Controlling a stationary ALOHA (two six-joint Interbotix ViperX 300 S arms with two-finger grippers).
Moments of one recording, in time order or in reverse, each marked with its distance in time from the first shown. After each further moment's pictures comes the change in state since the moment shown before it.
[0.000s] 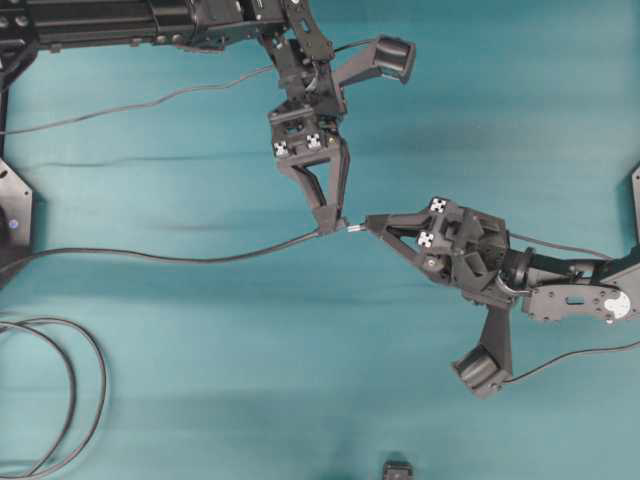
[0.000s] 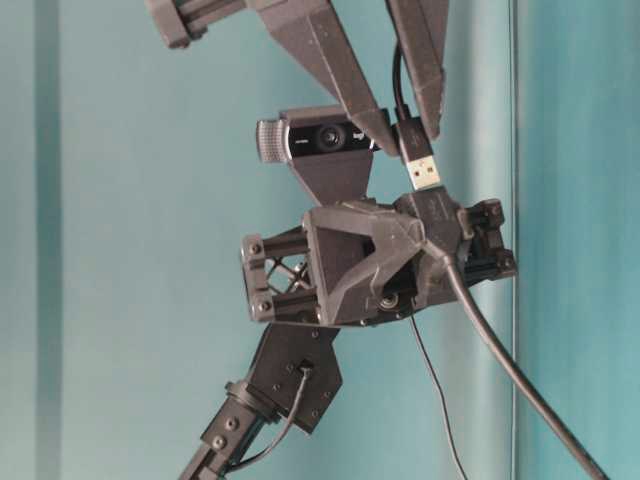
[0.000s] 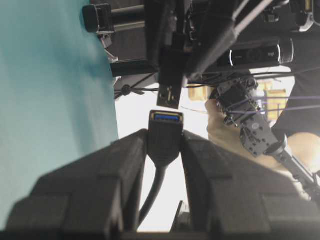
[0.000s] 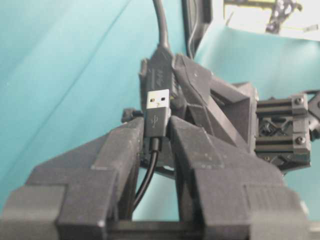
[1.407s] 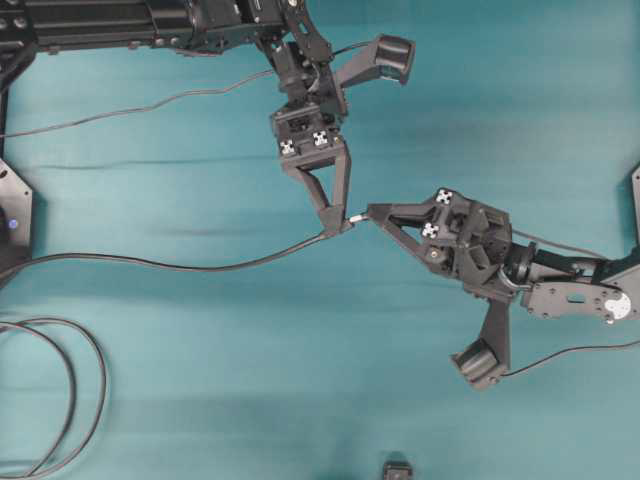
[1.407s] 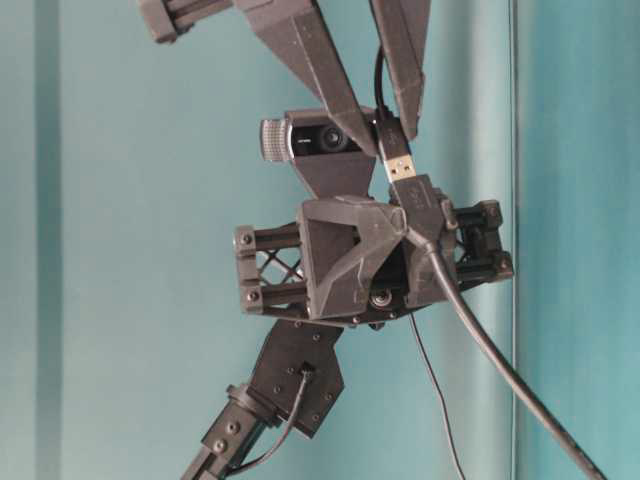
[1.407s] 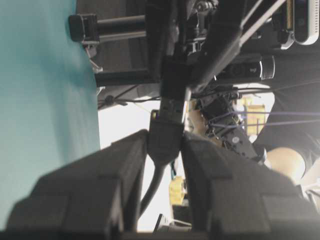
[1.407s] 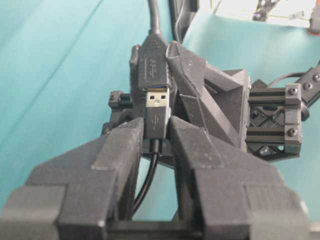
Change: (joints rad) left arm -0.006 -0.005 0.015 -0.057 -0.012 -0.051; right arm 0.002 0.000 0.000 0.002 0.078 0.000
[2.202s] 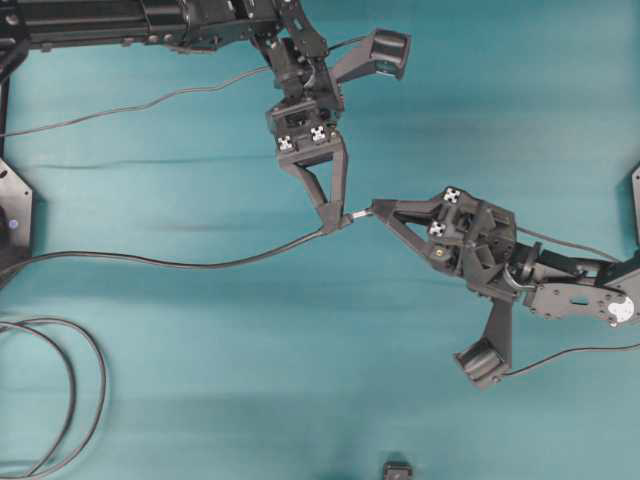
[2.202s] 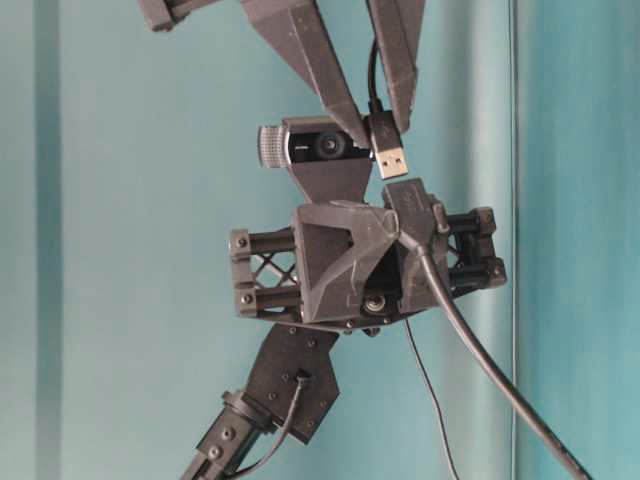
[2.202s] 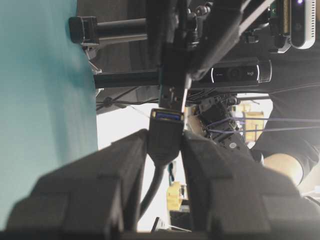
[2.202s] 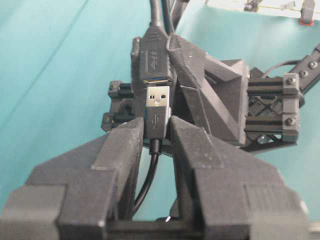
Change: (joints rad) left arm 0.008 -0.017 0.021 -0.003 -0.008 -0.012; right arm 0.011 0.002 0.014 0.000 0.049 0.005
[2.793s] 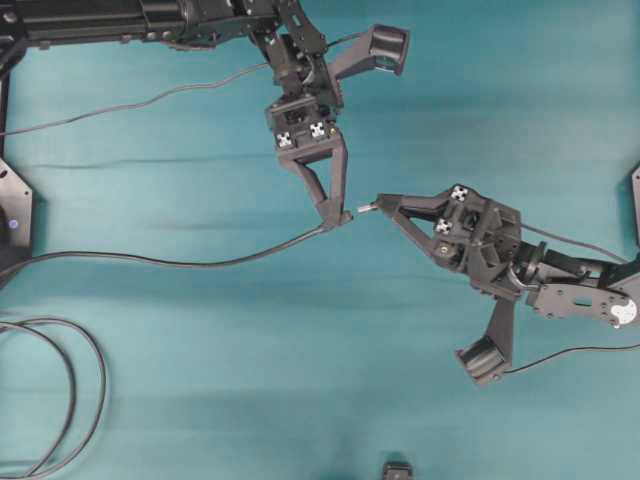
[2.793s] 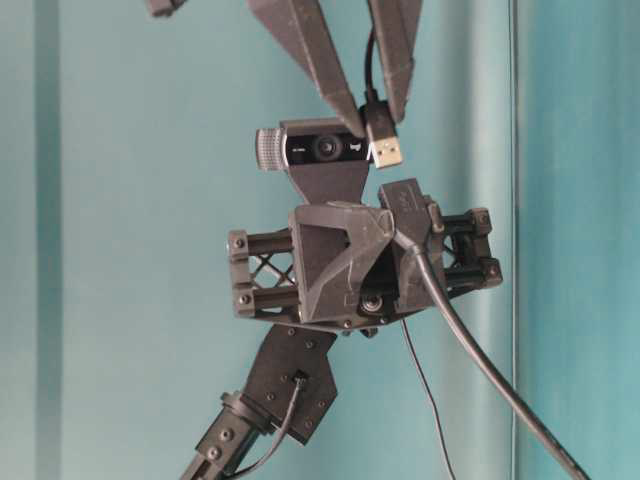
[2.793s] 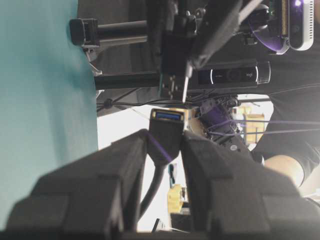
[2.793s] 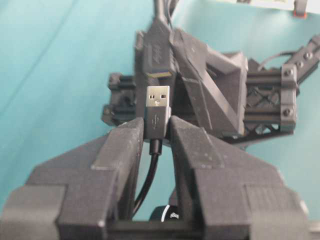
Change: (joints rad) left arm 0.006 -0.005 -0.002 0.000 0.000 -0.003; right arm 0.011 0.000 0.009 0.002 0.054 0.003
